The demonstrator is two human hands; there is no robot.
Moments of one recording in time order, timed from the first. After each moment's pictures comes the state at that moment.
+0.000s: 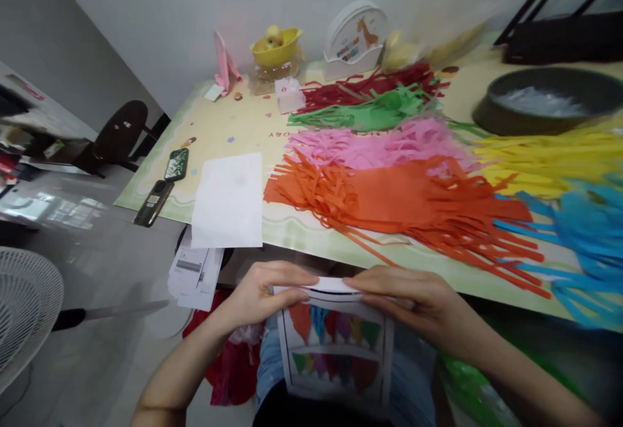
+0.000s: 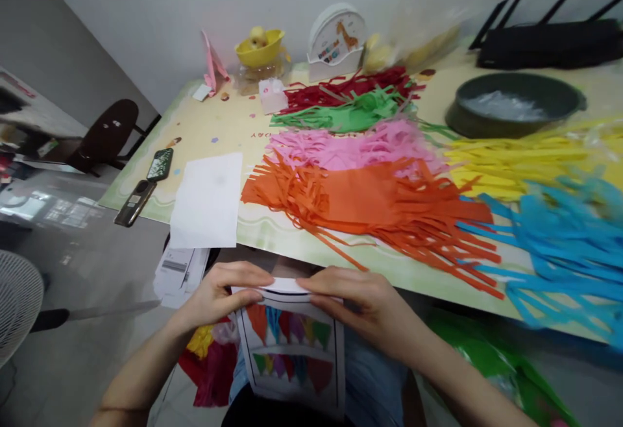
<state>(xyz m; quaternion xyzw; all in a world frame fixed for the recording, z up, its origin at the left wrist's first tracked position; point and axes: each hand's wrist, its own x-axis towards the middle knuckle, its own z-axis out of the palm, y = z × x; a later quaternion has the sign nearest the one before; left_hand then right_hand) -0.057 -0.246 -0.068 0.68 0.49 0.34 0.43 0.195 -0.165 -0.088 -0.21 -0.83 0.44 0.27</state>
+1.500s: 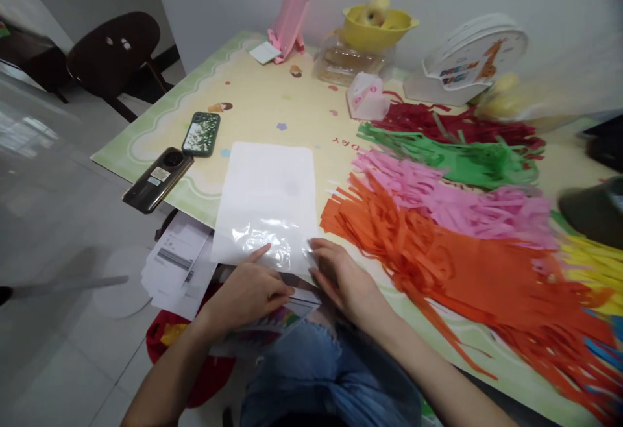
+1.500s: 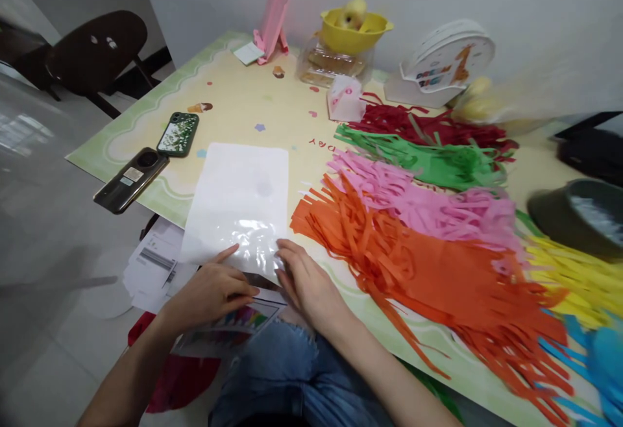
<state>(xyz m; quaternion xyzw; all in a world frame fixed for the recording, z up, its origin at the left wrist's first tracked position) -0.185 -0.233 -0.129 0.77 0.56 0.17 0.26 0.014 -0.124 -0.157 -0.23 -0.91 0.26 0.21</state>
